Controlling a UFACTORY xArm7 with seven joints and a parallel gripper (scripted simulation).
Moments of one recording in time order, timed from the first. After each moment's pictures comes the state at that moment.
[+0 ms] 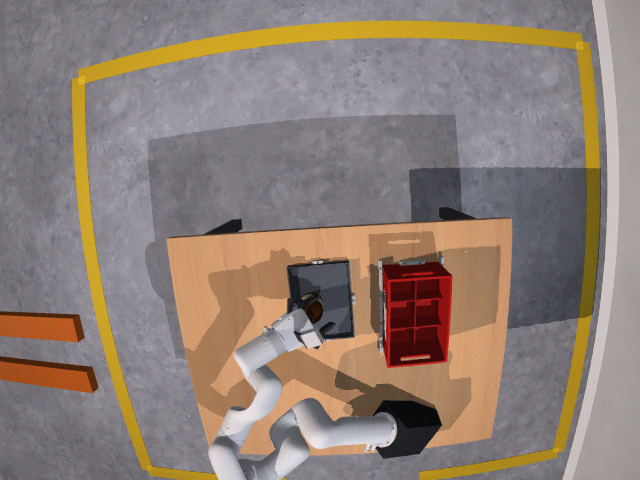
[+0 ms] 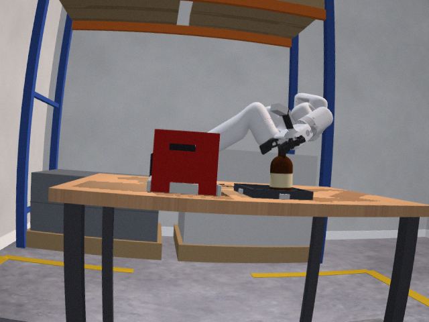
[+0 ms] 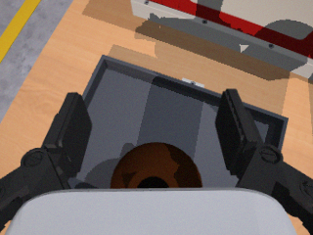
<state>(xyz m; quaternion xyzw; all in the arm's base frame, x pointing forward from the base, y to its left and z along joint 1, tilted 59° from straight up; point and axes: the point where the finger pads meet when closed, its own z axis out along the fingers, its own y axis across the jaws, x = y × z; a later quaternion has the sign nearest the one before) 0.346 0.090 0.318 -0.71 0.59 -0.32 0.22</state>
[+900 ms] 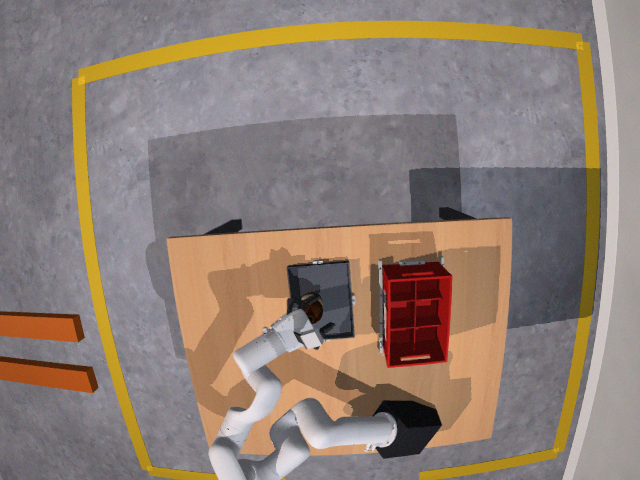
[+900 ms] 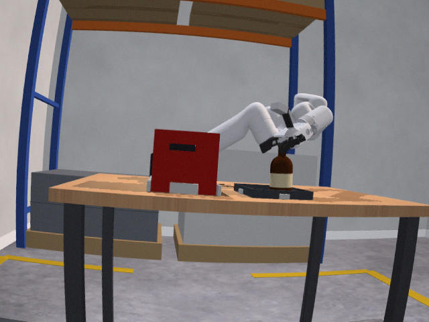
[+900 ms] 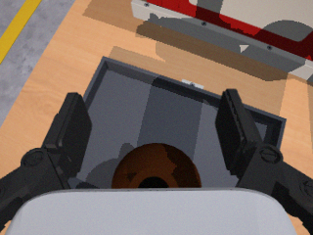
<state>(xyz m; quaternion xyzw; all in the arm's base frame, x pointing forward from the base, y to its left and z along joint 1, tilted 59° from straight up) 0.345 0.086 0.321 -0.71 0.59 -0.32 0.22</state>
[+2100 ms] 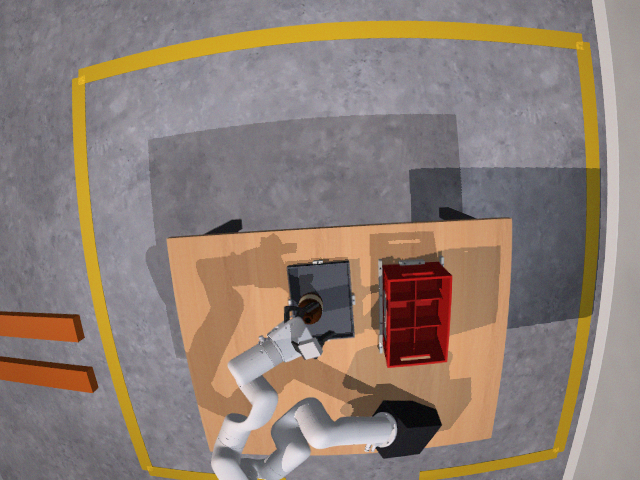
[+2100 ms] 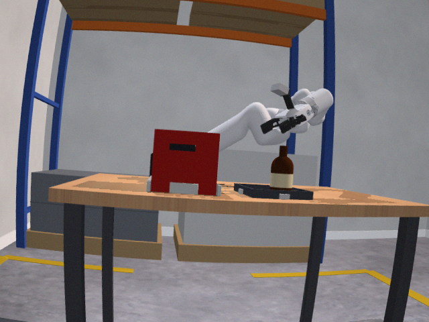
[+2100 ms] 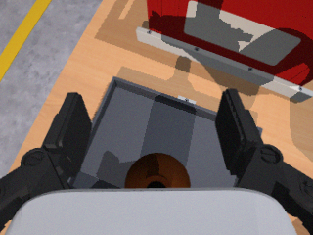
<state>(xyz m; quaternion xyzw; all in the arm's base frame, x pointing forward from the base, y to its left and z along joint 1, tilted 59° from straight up) 0.328 0.035 0.353 -0.71 0.59 -0.32 0.22</state>
